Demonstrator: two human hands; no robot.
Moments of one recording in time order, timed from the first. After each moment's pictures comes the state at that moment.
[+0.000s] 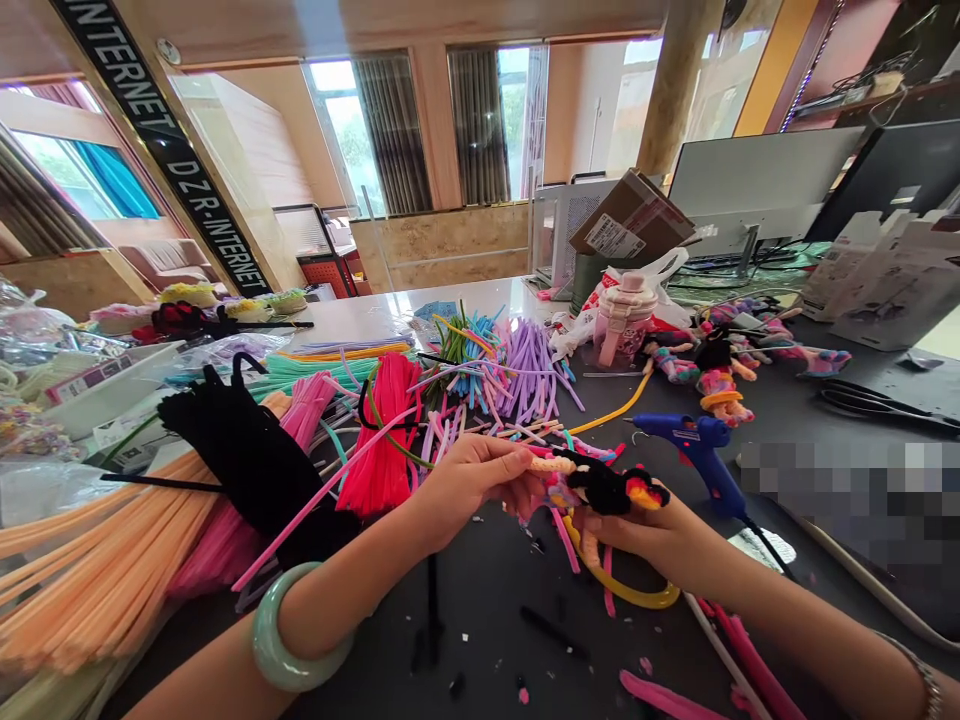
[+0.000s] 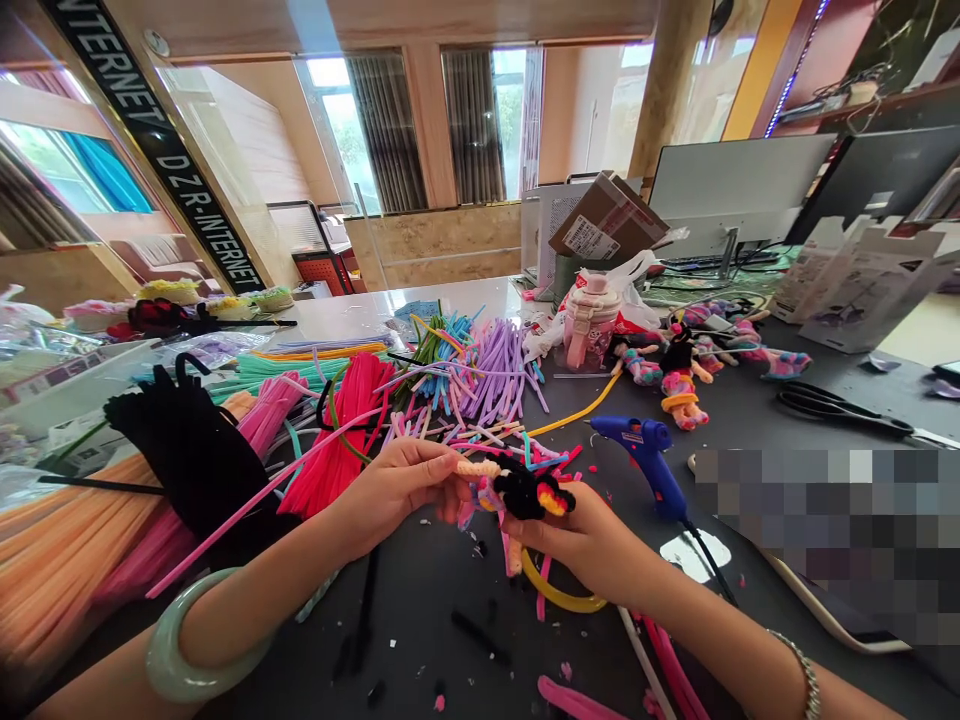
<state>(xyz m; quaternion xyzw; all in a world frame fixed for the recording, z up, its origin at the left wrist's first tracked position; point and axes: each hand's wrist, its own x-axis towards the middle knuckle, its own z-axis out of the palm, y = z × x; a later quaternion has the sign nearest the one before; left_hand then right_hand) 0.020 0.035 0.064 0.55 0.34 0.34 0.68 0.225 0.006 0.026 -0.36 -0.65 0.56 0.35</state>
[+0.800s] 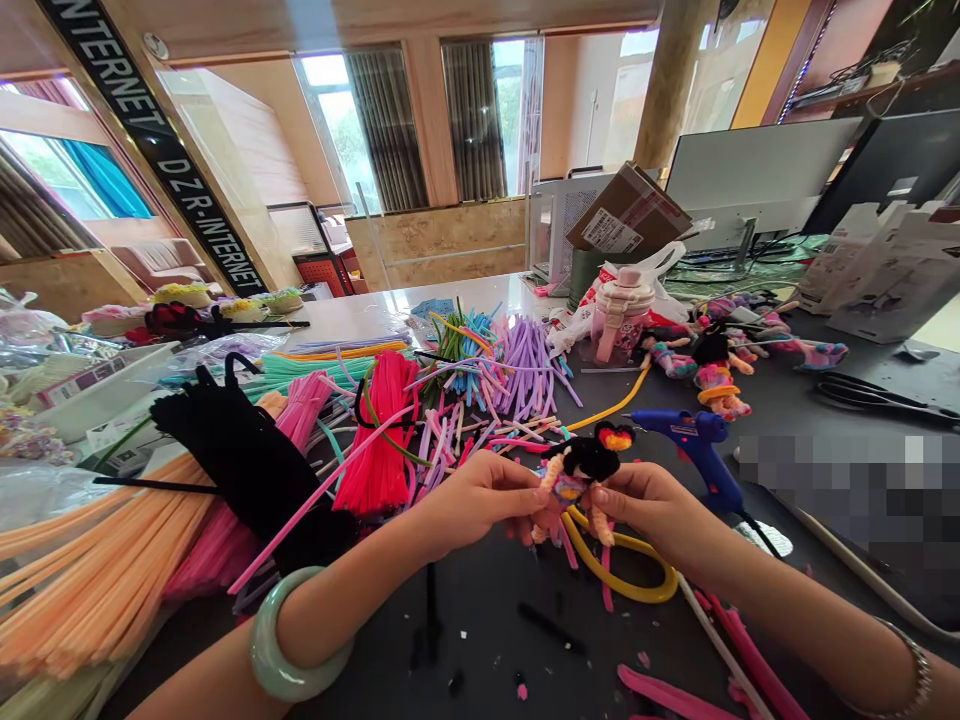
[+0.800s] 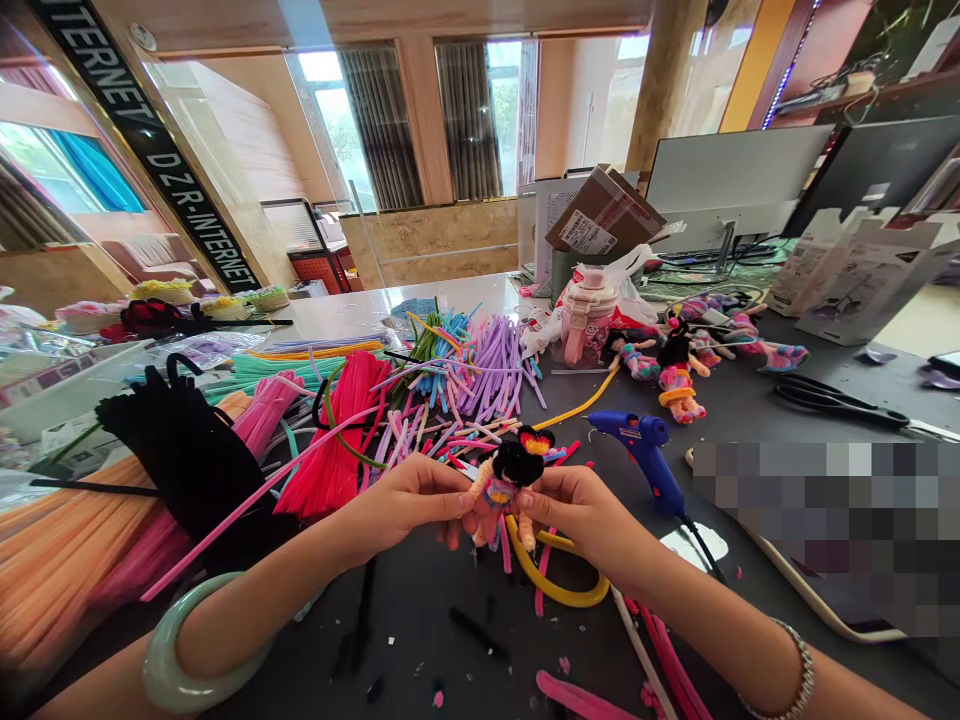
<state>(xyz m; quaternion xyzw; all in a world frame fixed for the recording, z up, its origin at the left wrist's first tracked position) 0.022 0.033 0.059 0.64 0.35 0.21 0.65 0.230 0.013 0.021 -0.40 -0.55 0.62 0.37</state>
